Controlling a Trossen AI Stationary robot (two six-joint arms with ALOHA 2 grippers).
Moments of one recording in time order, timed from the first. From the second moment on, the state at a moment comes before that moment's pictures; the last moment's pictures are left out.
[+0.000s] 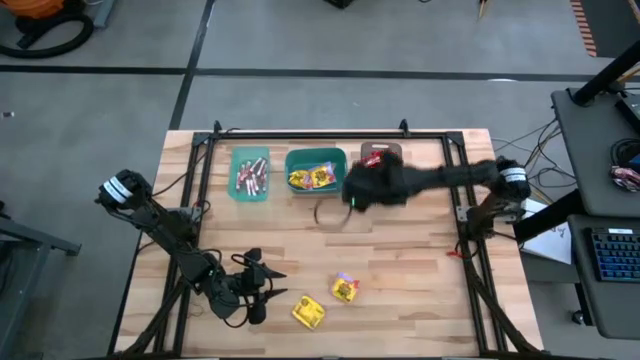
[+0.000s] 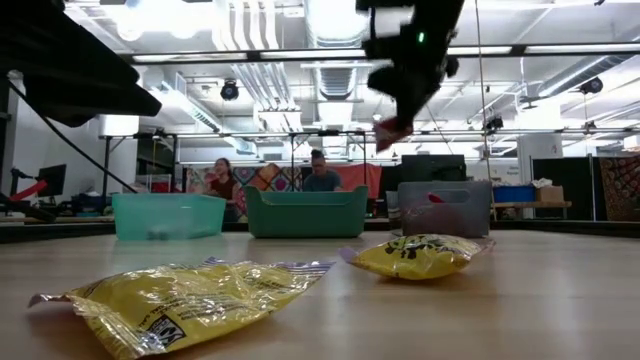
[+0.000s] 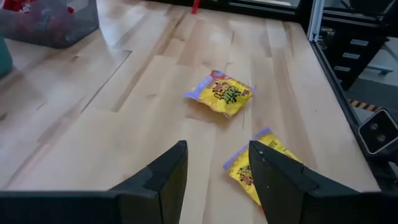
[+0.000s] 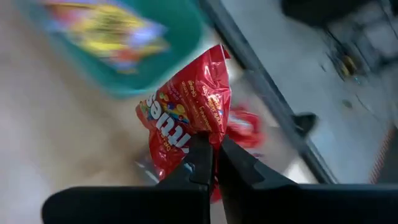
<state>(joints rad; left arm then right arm) -0.81 1.51 0.63 0.26 -0.80 -0.64 -0.01 1.70 1.43 -1.04 0.69 0.48</state>
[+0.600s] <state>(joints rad) -0.78 1.51 0.64 0.25 -0.80 -0.60 -0.56 1.69 1.30 -0.77 0.31 0.22</state>
